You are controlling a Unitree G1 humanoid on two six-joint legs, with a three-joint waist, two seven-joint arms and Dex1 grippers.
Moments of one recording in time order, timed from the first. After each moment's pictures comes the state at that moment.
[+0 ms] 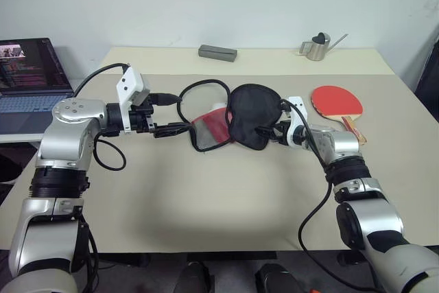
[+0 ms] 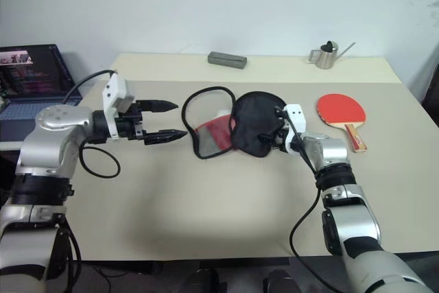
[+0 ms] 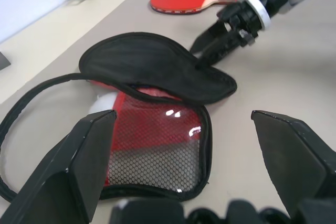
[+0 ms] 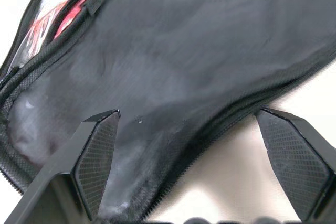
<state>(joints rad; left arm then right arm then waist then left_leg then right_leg) -0.76 0.79 0.02 0.31 -0.35 0.31 -1.26 -0.94 -0.26 -0.03 0.67 0.25 0.71 0.54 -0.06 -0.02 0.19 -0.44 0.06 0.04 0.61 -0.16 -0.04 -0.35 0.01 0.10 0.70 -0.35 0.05</state>
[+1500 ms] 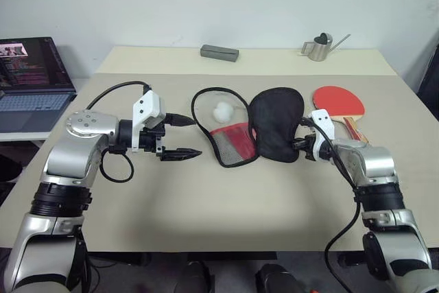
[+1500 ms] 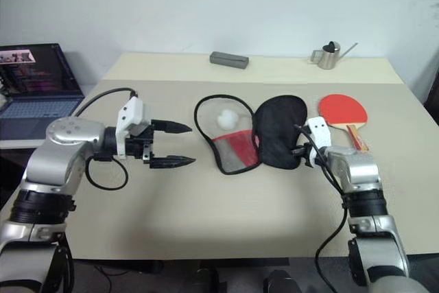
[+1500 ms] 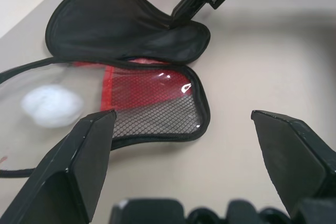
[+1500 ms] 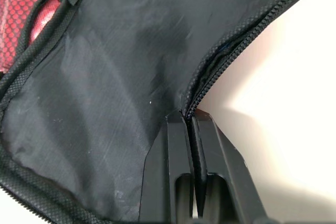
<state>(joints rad) -0.64 0.80 -0.03 0.08 -0.35 0.37 -1.35 -0.64 -0.41 -0.07 0.15 0.26 1.02 0.49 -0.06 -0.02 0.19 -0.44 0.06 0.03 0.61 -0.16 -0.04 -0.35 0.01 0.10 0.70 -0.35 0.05</state>
